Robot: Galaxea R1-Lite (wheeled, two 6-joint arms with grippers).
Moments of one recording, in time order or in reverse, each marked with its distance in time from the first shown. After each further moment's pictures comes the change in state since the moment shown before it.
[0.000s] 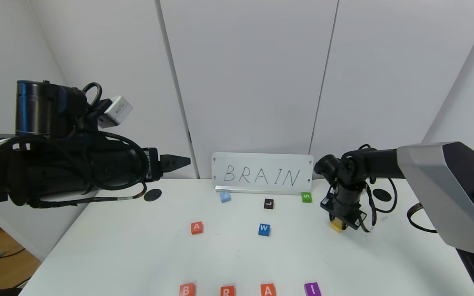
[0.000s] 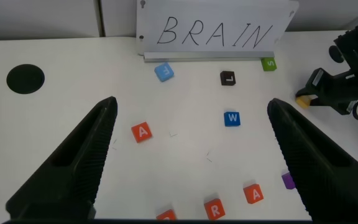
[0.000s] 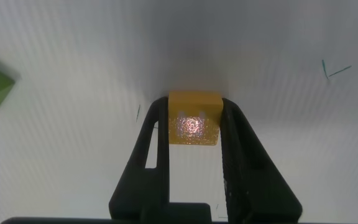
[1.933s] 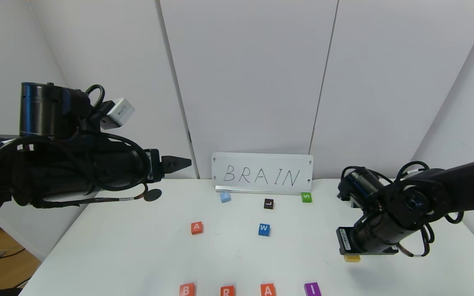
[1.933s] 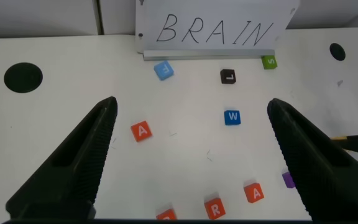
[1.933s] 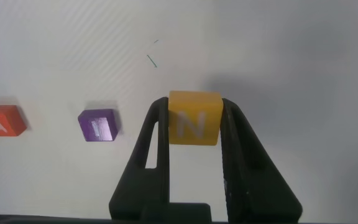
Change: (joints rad) left arm 0.001 0.009 0.000 -0.001 -0.004 0.002; right arm 0.111 -0.526 0.846 -0.451 0.121 -0.740
